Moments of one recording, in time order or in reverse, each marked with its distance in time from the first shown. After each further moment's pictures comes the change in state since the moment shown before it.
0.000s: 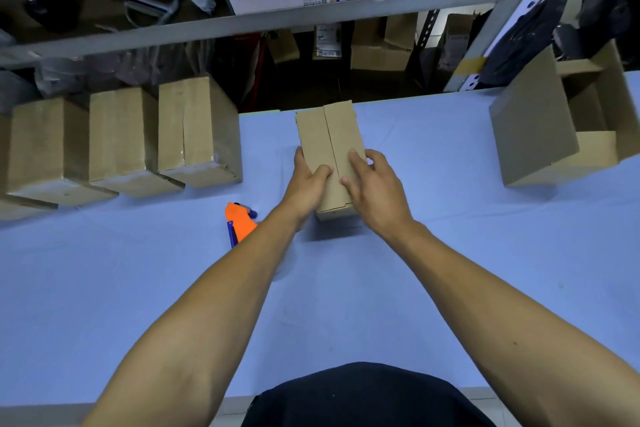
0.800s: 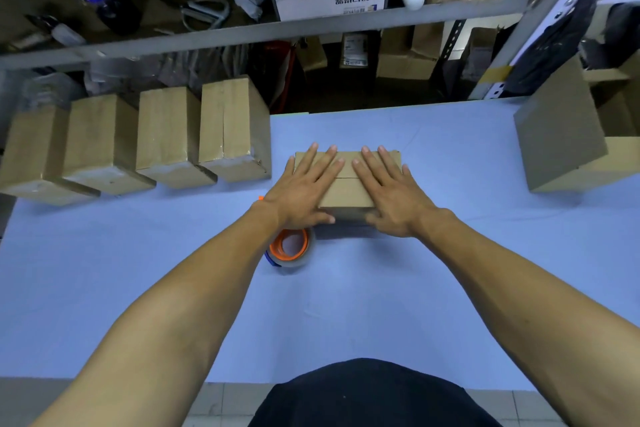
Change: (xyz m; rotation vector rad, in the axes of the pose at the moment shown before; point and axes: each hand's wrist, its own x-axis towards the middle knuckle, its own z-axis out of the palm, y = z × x) left_hand -0.019 -0.008 -0.082 1.519 -0.273 0.574; right_hand -0.005 -0.003 -0.001 -0.430 -0.372 -0.303
